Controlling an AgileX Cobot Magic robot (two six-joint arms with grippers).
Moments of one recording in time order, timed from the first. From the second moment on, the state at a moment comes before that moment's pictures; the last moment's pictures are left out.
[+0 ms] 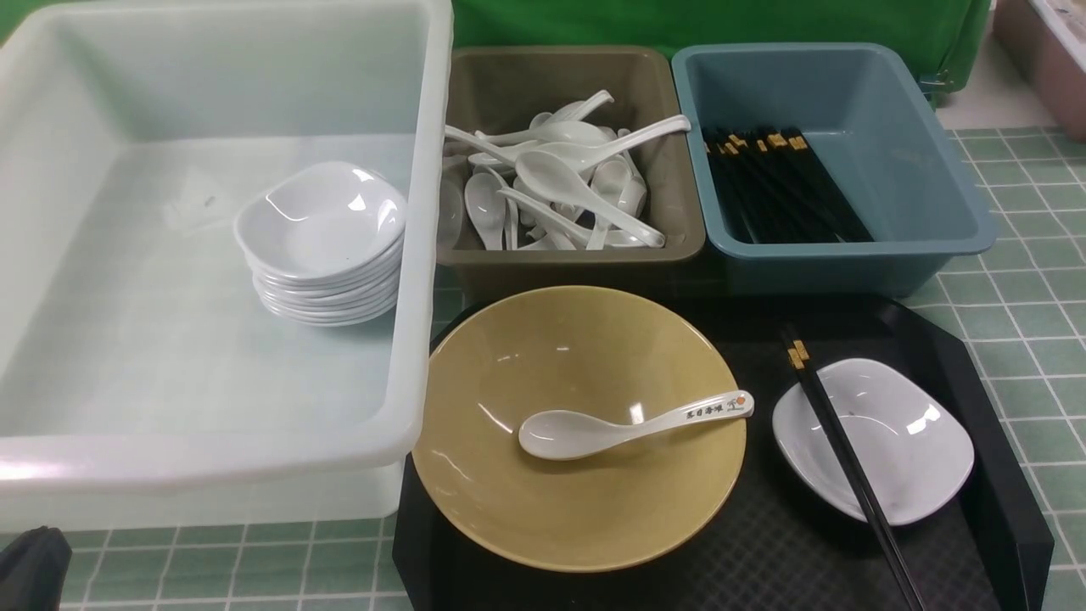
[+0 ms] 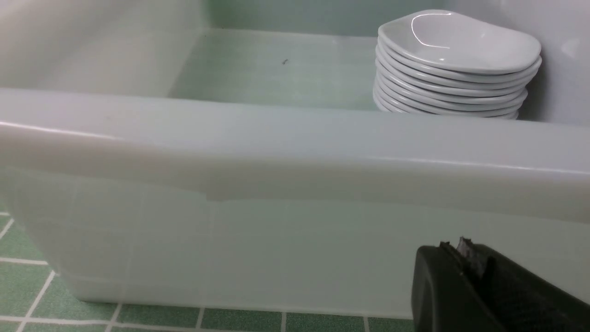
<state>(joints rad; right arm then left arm) 0.01 -0.01 0.03 -0.15 0.32 0.11 0.06 -0.01 0.03 -0.03 0.31 -0.03</state>
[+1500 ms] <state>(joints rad) 0.01 -0.01 0.03 0.18 0.27 0.94 0.06 -0.01 0.03 -1.04 0.24 -0.50</state>
